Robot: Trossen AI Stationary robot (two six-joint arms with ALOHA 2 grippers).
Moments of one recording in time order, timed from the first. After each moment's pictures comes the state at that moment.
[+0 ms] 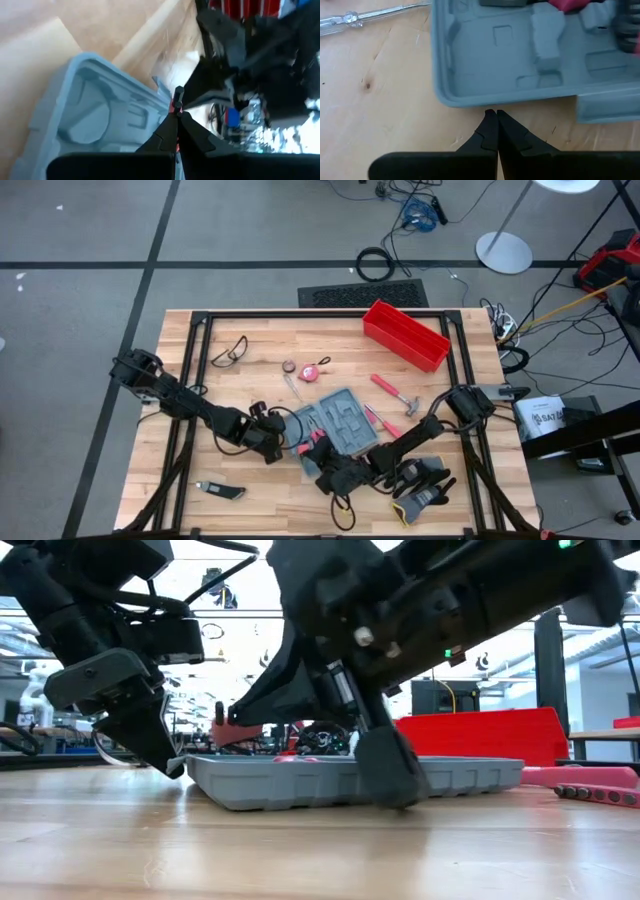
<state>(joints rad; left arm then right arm) -0.41 1.58 0.68 -0.23 -0.39 -0.67 0.50 2.18 1.24 0.37 0.78 -0.90</state>
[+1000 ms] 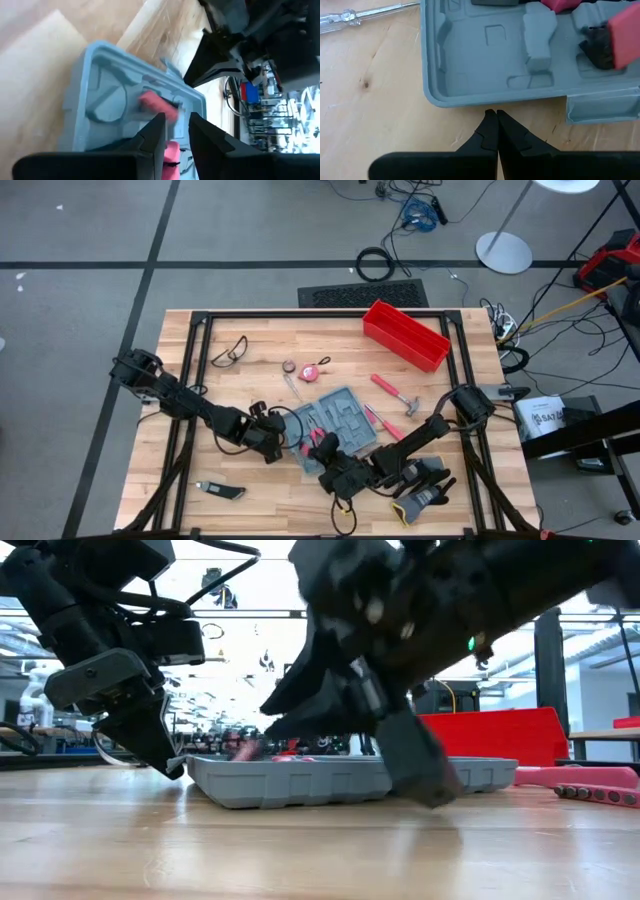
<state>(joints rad) -0.40 1.58 0.68 -0.23 -0.38 -0.67 0.52 2.14 1.23 0.22 0.82 -0.64</state>
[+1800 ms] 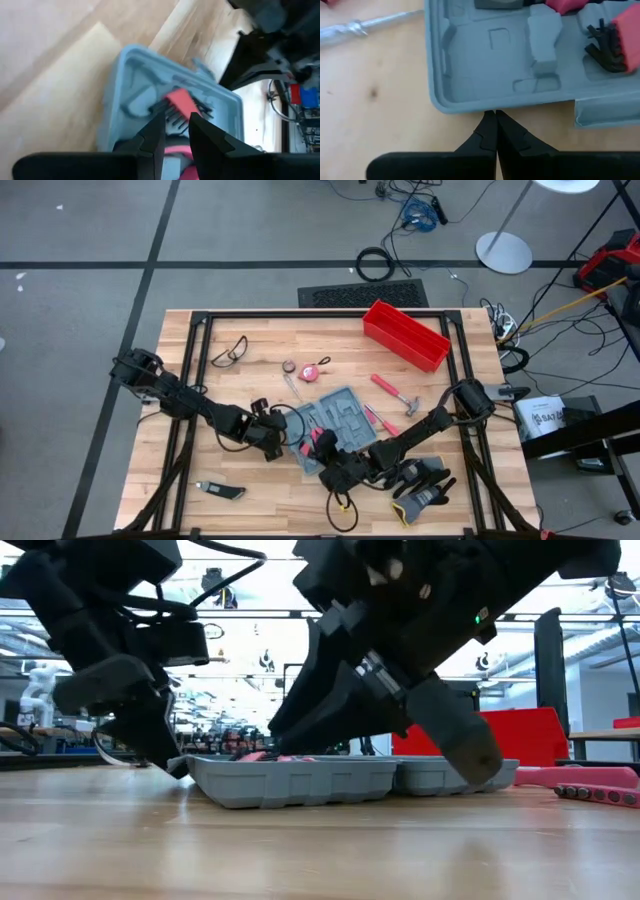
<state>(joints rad) -0.38 1.58 0.68 -0.23 -0.39 -0.60 0.49 2.09 1.27 0.00 0.61 -0.51</state>
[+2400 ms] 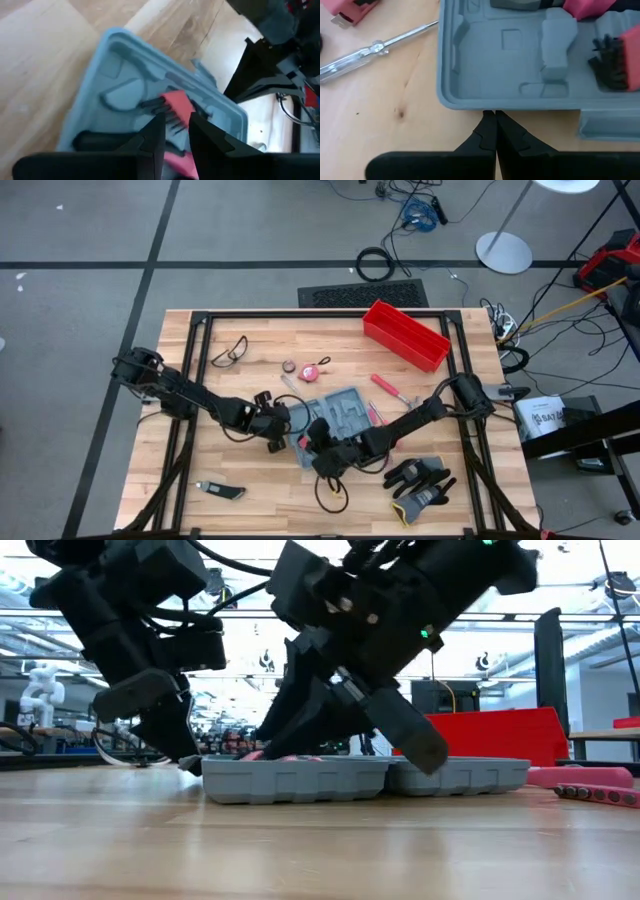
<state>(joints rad) -0.29 1.58 0.68 -0.20 -0.37 -0.49 0.39 2.09 1.30 -0.03 0.49 -0.58</state>
